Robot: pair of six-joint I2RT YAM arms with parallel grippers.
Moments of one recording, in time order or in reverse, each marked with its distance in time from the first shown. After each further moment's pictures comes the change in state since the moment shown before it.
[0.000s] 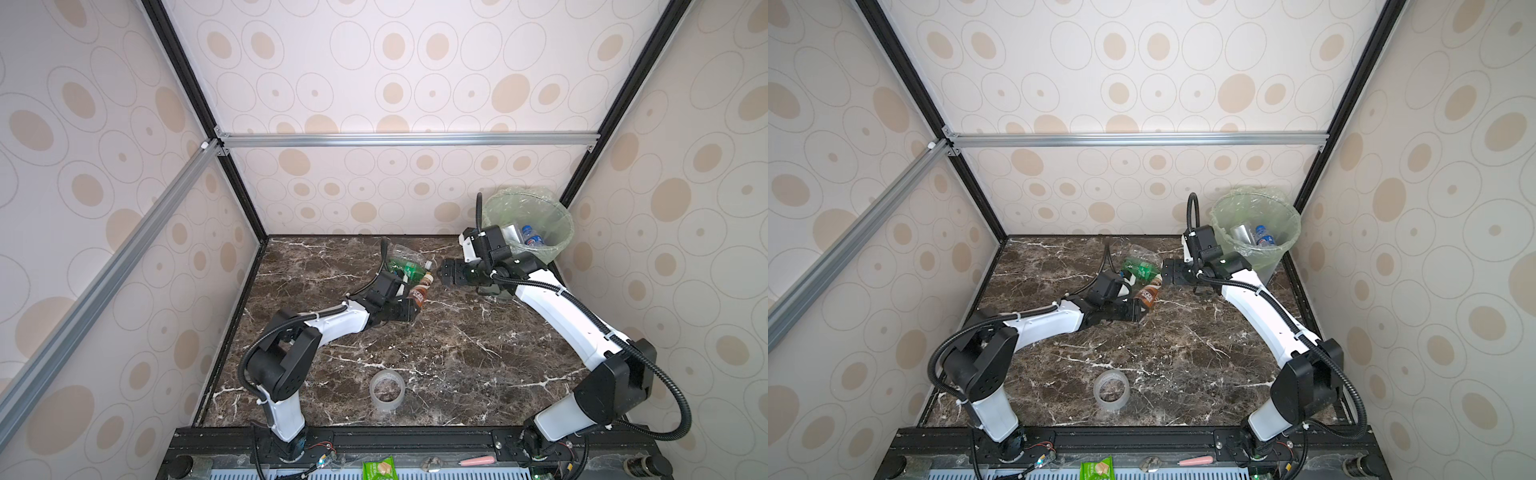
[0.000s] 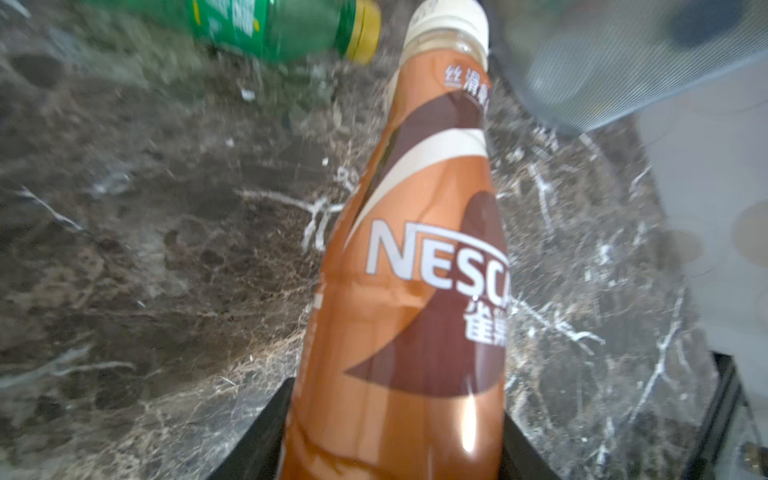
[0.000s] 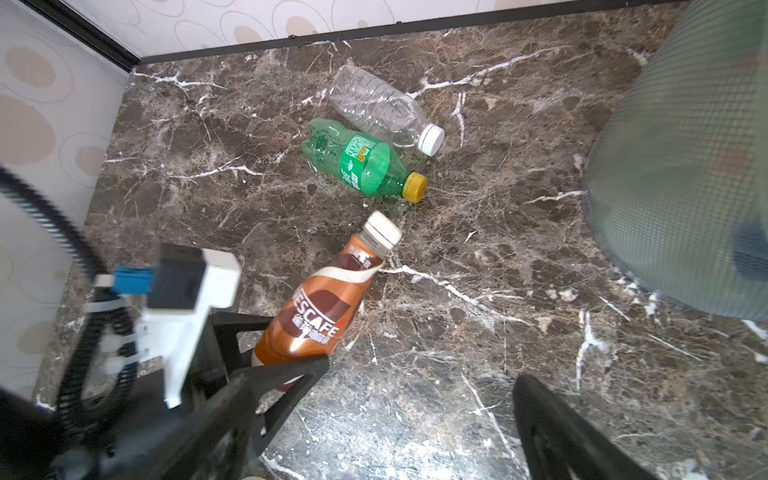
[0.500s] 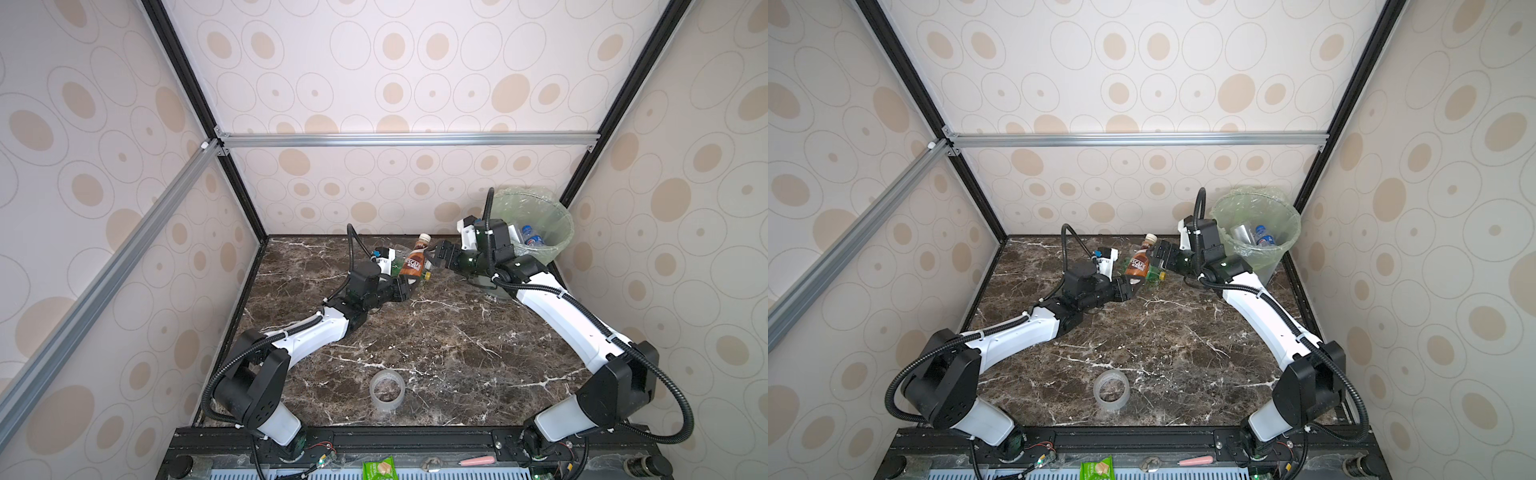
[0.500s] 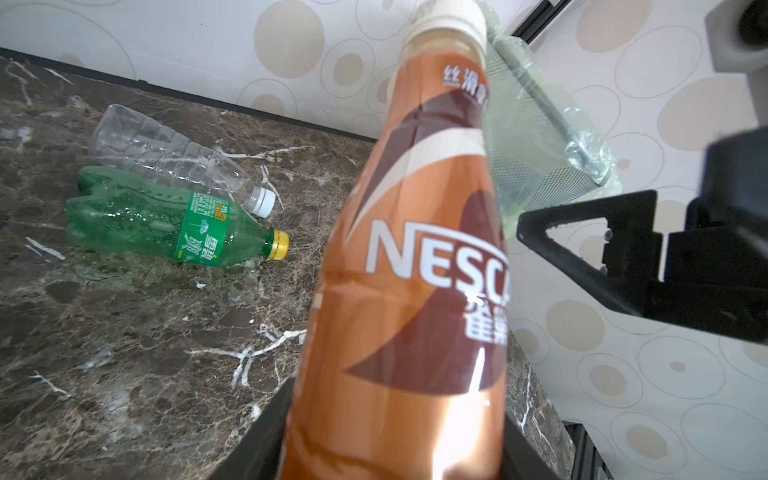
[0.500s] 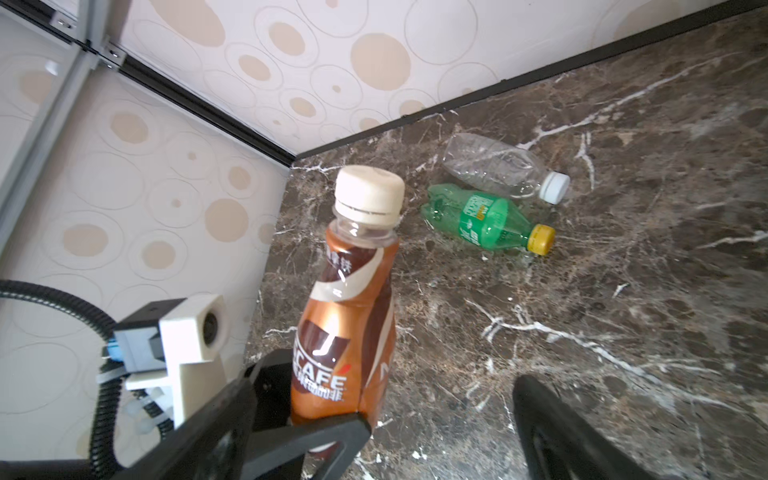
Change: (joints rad) left arm 0.032 -0.165 -0.095 0.316 0.049 -0.098; right arm 0.000 -0.007 -0.011 0.290 -0.198 0.246
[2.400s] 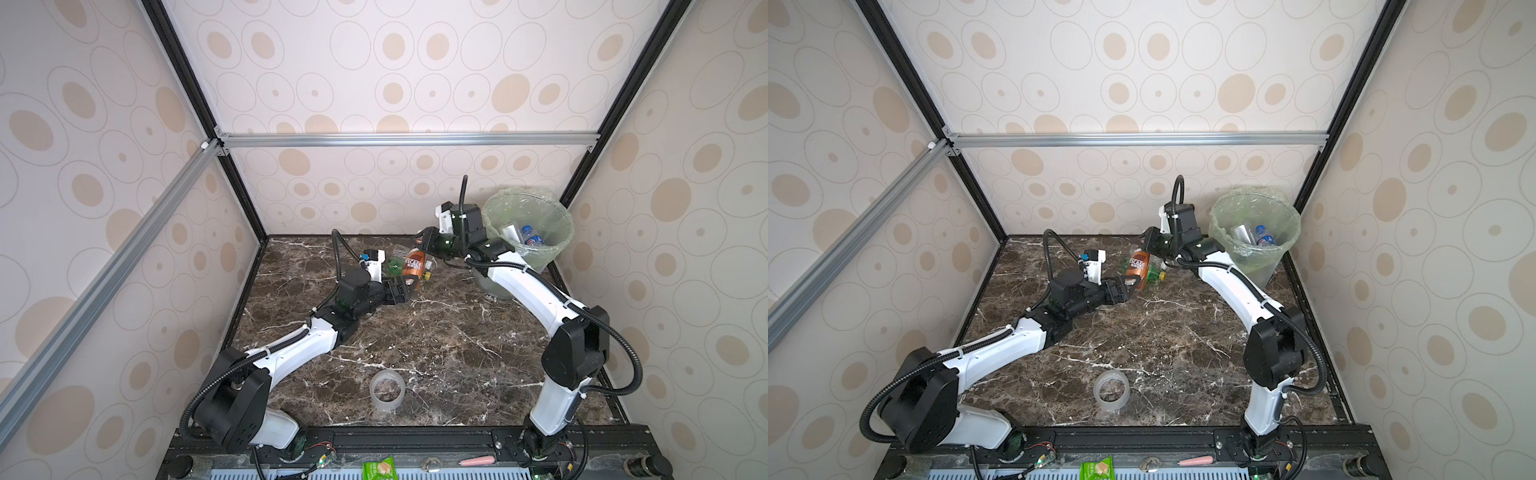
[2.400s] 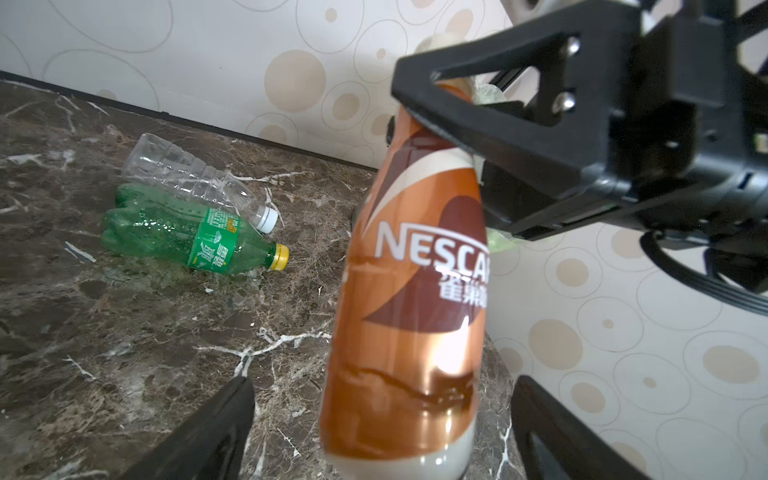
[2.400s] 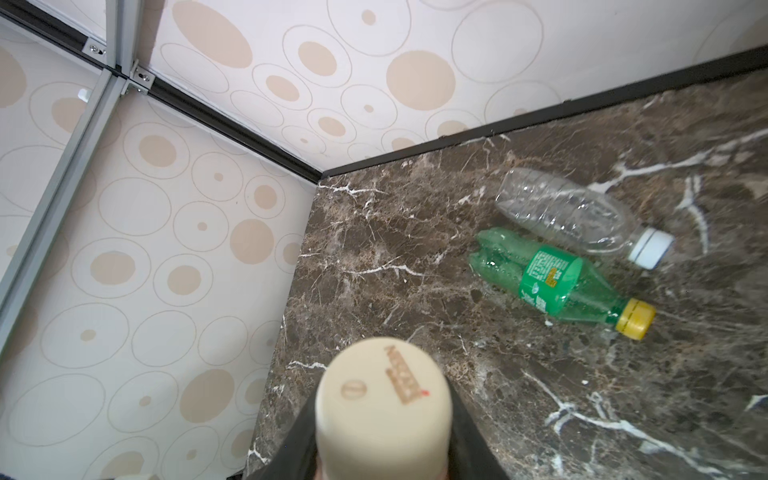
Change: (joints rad) left arm -0.005 -0.134 -0.084 0.011 -0.057 -0.019; right arm 0.027 0.274 0.306 0.000 0.009 -0.029
